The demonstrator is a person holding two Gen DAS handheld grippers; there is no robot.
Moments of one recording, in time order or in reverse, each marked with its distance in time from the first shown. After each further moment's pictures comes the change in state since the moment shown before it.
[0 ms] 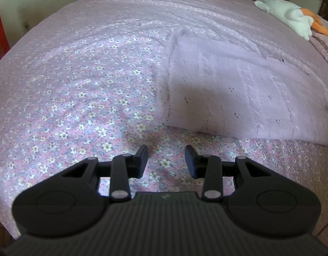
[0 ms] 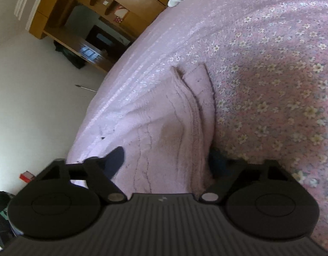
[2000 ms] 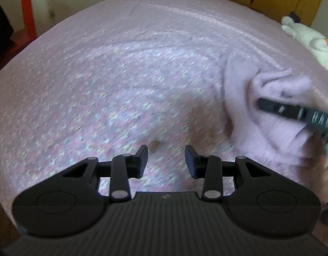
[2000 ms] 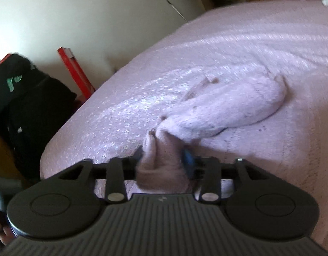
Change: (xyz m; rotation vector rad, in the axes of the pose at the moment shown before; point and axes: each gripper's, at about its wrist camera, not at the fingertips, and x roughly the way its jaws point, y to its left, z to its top) left arm -0.014 0.087 0.016 -0.137 -0.060 0.032; right arm 0.151 0.285 -0.171 -0.662 0.319 0.247
